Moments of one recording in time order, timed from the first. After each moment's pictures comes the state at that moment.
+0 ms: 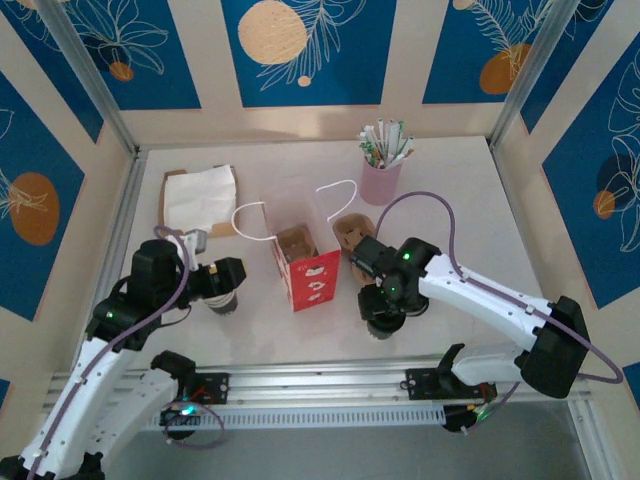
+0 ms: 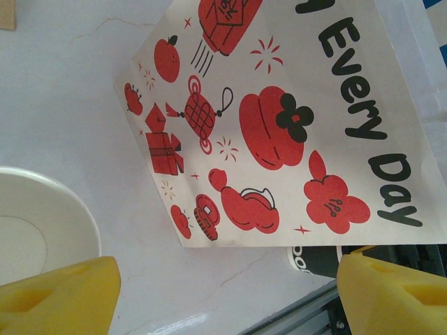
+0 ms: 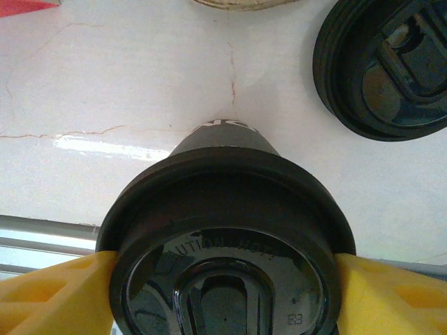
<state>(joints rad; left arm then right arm) -0.37 0.63 0.82 -0.83 0.32 -0.63 0.86 1.26 1.03 -1.29 0.05 0.69</state>
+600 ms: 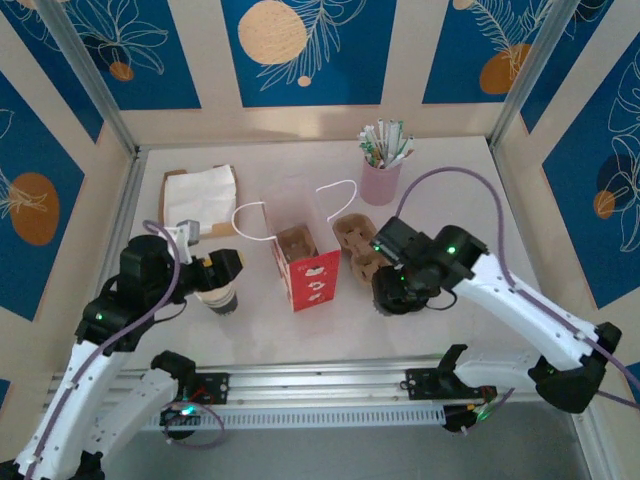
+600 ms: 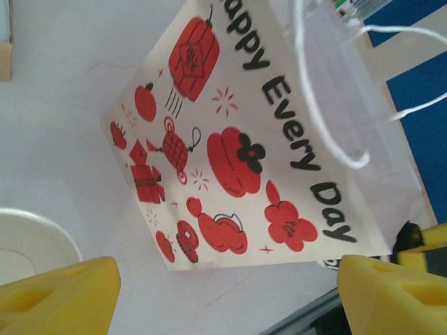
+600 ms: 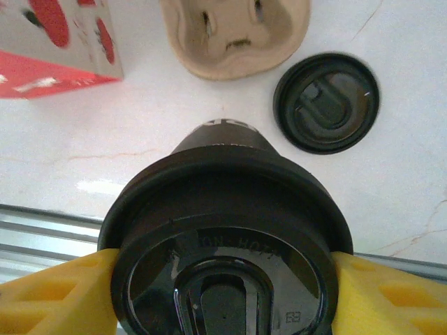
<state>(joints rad) -0.37 0.64 0.92 -0.82 0.30 -0.62 0.86 1.14 1.32 -1.51 0.16 0.70</state>
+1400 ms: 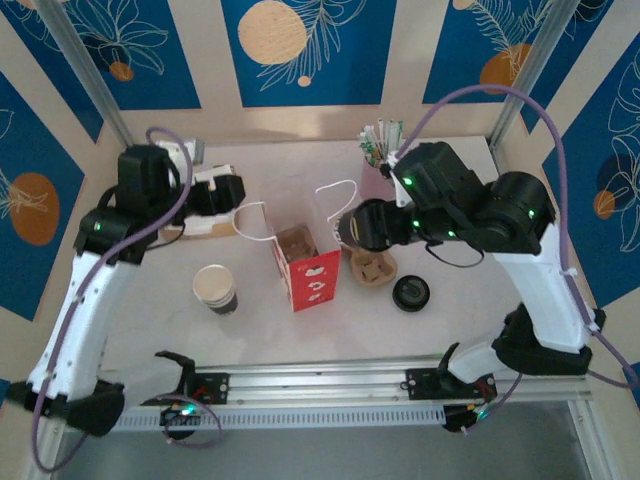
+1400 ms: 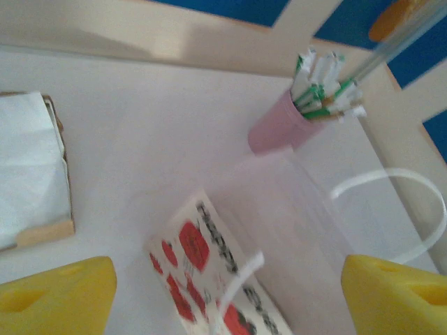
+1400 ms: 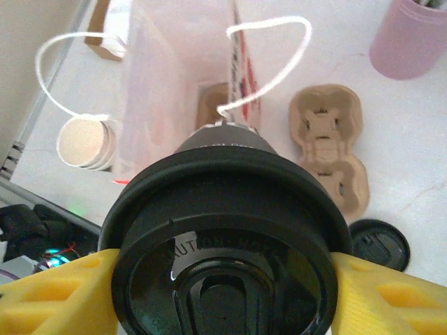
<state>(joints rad) -0.25 1.21 1.59 -0.93 0.27 -0.36 0.94 1.50 2.34 -1.70 0.16 0.54</state>
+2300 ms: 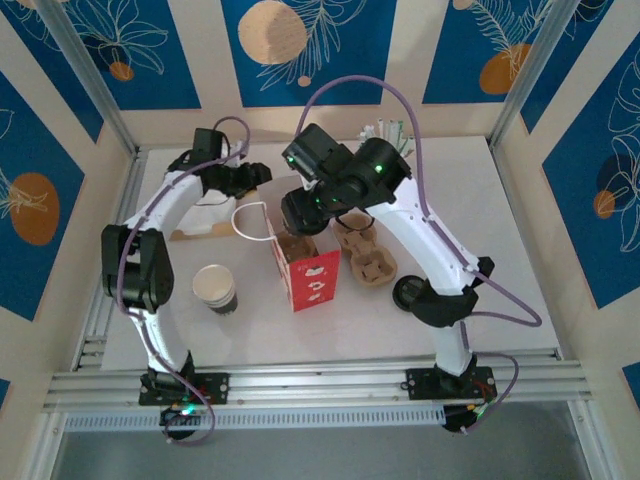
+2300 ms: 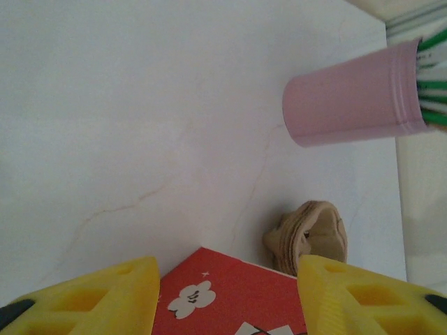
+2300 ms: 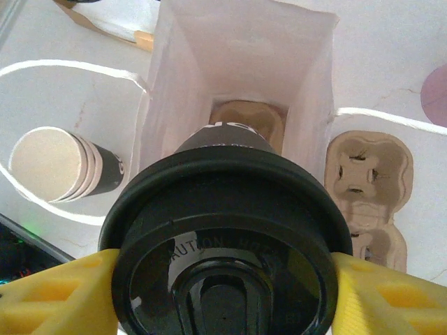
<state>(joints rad) -0.18 1.87 1.55 -0.56 0.60 -0.45 0.95 1.98 2.64 -1.70 0.17 0.42</state>
